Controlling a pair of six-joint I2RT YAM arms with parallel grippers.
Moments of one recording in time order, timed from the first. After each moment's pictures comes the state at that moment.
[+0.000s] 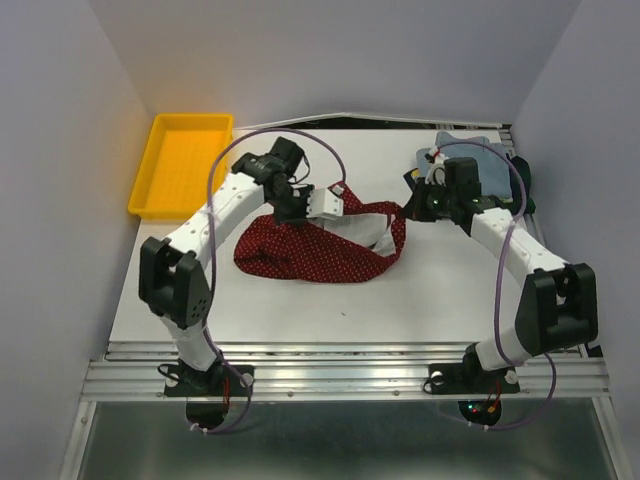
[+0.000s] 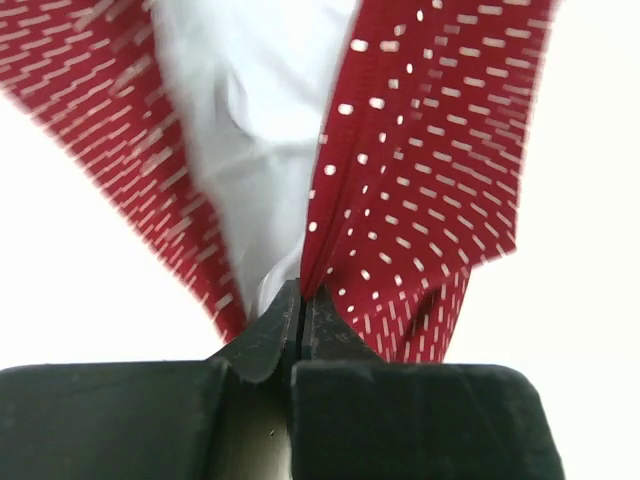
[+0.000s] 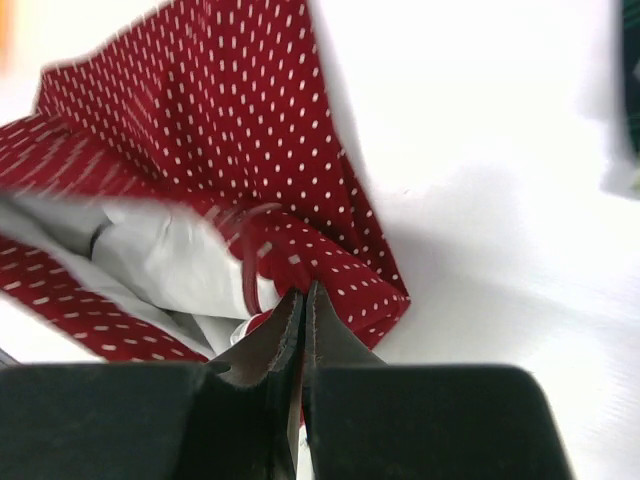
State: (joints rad) left arm -0.53 1.81 1.61 -1.06 0.33 1.13; right arm 0.22 1.48 1.05 -0.30 -0.37 0.26
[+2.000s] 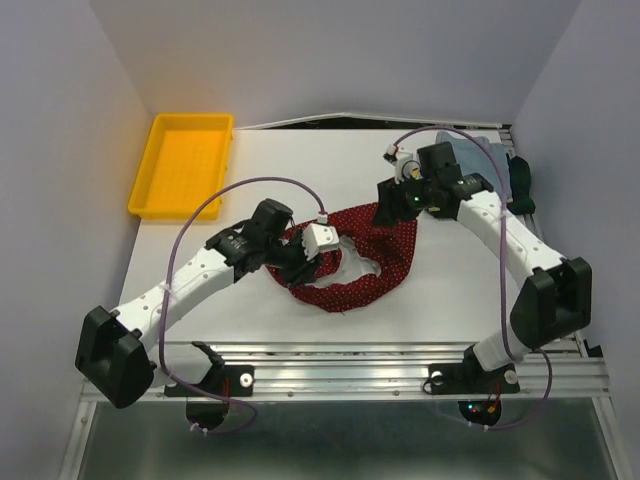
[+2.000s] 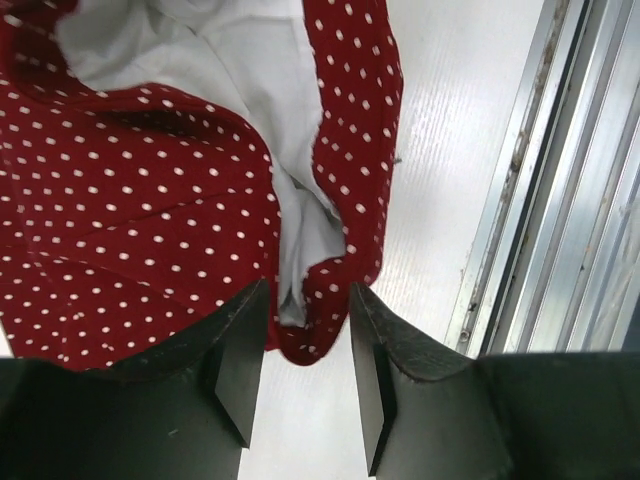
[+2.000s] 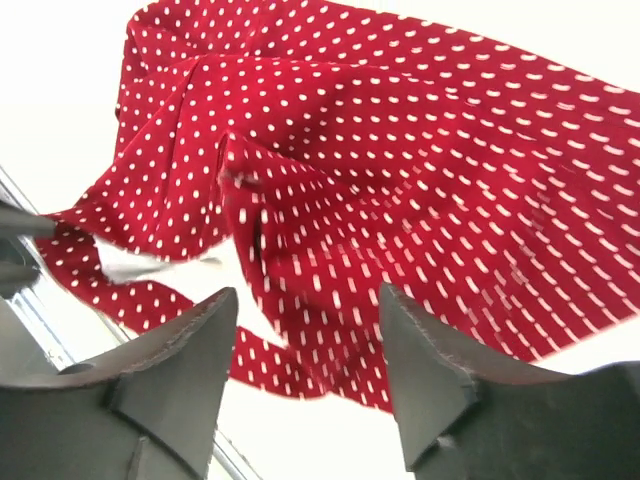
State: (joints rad) left arm -0.67 1.23 0.92 -0.59 0.49 0.47; right arm 0.36 1.59 1.33 -0.60 -0.52 -0.01
